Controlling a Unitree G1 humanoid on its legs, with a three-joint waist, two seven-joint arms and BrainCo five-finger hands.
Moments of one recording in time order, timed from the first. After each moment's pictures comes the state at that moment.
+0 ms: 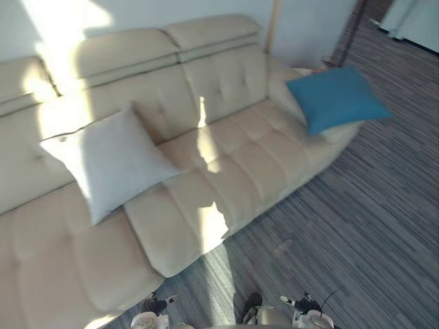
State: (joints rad) left arm 0.00 0.10 0.13 1.12 0.00 -0.06 0.10; right arm -0.01 -0.07 -0.29 1.07 0.04 -0.02 -0.13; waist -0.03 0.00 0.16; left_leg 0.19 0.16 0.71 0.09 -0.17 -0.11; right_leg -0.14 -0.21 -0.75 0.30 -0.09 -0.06
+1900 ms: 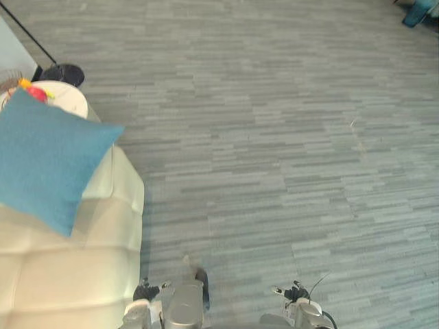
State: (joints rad) left arm 0.03 0.11 0.22 1.03 -0.02 -0.06 0.11; right arm -0.04 -0.02 -0.23 1.08 0.04 -0.02 -0.15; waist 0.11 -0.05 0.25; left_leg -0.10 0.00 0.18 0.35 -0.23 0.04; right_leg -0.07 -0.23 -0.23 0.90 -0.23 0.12
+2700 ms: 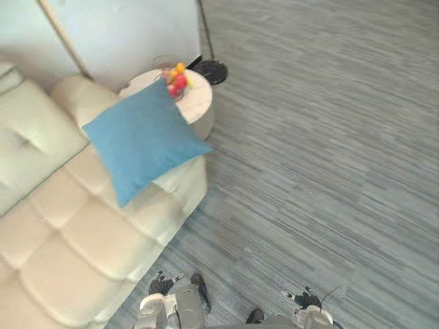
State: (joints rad) left arm 0.00 0.04 0.24 0.99 -0.04 -0.07 0.11; right arm -0.01 0.00 -0.26 1.03 0.09 -0.03 -0.16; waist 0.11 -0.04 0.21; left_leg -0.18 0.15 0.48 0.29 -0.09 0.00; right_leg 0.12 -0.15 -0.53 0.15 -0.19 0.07
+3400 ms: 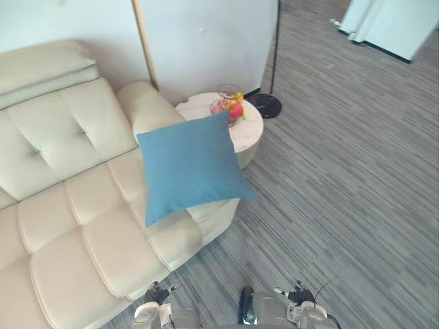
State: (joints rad) left arm 0.03 0.00 0.26 1.03 -0.04 -0.06 0.10; right arm 0.01 -0.04 -0.24 1.02 0.08 -0.04 -0.13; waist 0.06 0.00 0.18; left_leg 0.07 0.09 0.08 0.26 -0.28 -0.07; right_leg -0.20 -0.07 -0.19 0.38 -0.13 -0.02
